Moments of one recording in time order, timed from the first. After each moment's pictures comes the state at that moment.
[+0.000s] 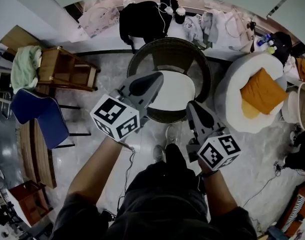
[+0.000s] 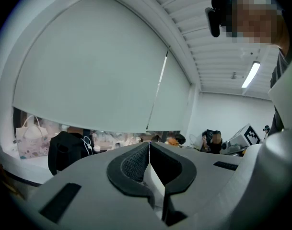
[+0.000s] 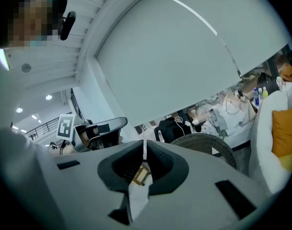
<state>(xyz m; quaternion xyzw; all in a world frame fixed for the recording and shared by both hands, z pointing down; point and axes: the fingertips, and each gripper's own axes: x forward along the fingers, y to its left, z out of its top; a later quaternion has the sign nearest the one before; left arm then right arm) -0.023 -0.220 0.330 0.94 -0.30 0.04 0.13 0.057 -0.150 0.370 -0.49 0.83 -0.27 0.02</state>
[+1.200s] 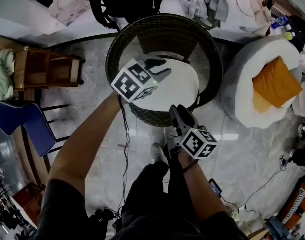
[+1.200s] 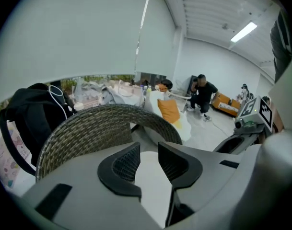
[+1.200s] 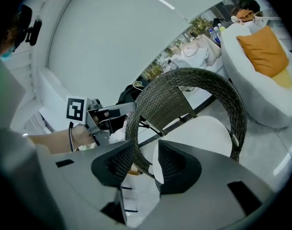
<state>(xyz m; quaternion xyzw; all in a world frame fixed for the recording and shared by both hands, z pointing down) 0.045 -0.341 0.662 0.92 -0.14 0.34 0.11 0.059 -0.208 0.688 -0.53 0.70 -0.48 0.05</state>
